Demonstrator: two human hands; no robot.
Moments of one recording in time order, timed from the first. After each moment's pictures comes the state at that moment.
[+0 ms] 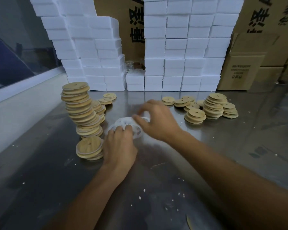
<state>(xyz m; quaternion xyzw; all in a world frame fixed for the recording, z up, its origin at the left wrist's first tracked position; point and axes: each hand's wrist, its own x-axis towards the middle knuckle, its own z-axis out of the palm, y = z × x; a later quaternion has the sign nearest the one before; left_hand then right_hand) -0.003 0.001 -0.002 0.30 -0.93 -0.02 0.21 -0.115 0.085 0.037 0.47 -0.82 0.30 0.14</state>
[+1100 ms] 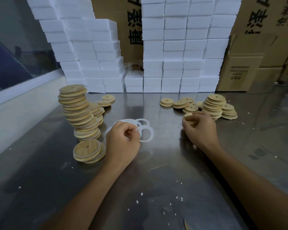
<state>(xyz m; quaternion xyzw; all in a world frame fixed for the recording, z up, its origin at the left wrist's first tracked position) -0.013 0.000 -0.002 0.17 -0.79 -0.41 0.42 -0.175 0.171 -0.002 0.21 -0.86 0.45 0.13</state>
